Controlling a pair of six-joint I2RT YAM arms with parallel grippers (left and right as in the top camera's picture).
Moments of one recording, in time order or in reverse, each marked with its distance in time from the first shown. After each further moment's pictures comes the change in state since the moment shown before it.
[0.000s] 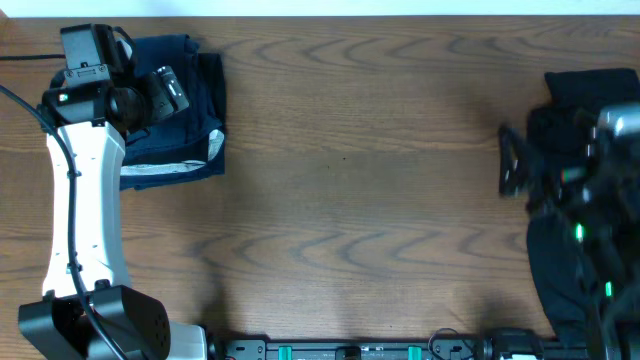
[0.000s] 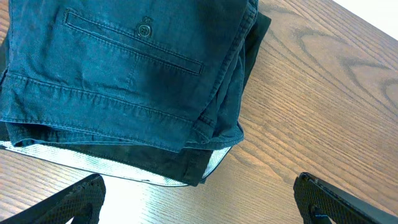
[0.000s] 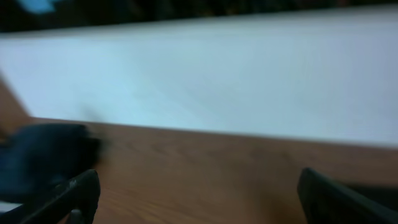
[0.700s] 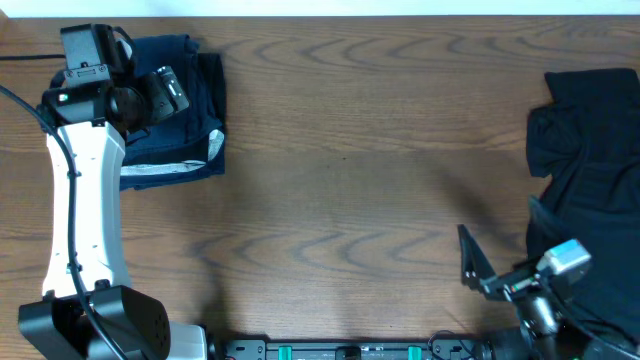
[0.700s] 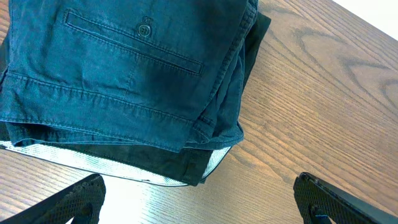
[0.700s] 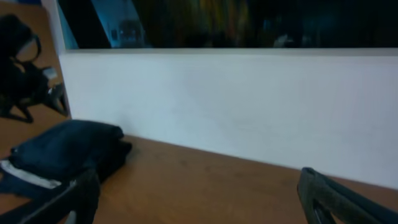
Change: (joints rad) left arm 0.000 0.000 0.000 0.000 0.000 0.000; right arm 0.135 -0.676 -0.708 0.309 0.014 -0.014
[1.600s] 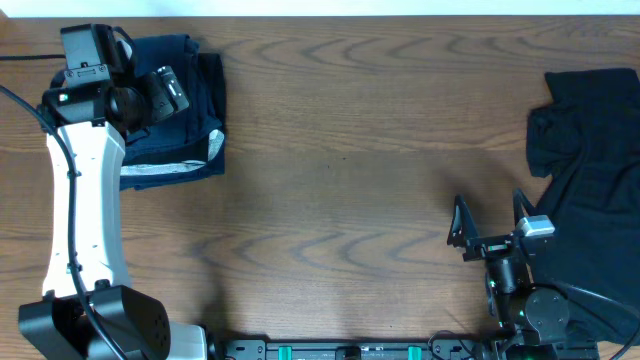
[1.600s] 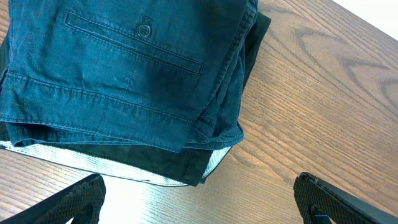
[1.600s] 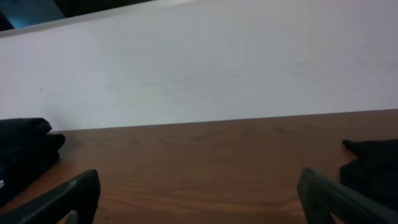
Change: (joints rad) left arm 0.000 0.000 0.000 0.000 0.000 0.000; right arm 0.000 -0.013 -0.446 0.363 0.256 0.100
